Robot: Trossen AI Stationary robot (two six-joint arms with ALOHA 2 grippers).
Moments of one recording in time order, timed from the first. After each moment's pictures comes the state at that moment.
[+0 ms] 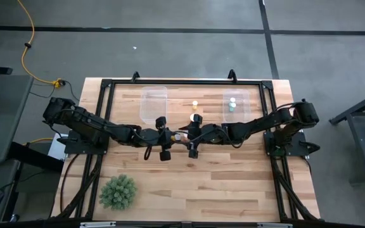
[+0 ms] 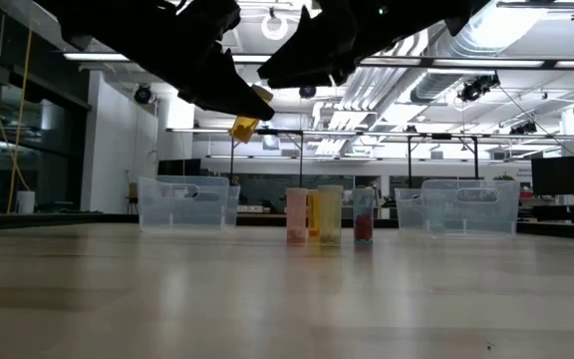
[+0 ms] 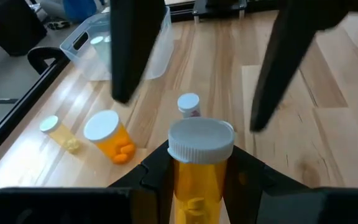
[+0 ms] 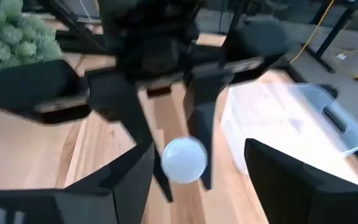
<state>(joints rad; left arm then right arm) -0.07 1.48 0.71 0.27 -0.40 0.02 0.14 1.65 1.00 0.25 0.30 -0.05</state>
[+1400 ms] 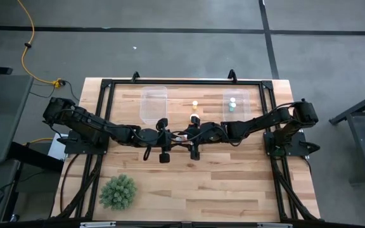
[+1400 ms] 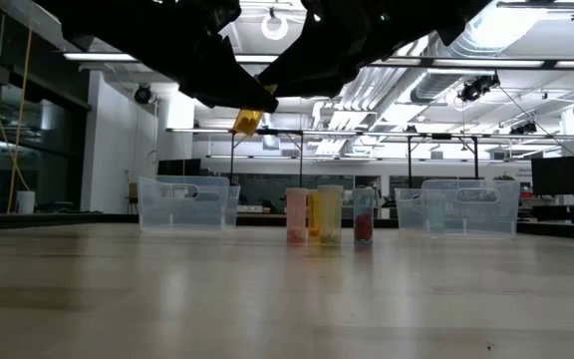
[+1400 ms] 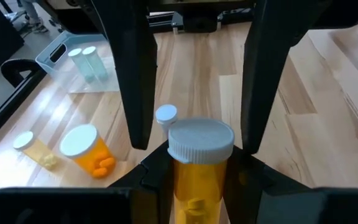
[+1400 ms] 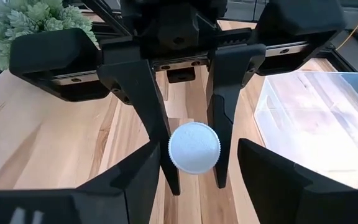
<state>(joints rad) -0.07 1.48 0.71 0.31 -0.33 0.04 0.12 1.66 1.00 0.23 0.14 -0.03</state>
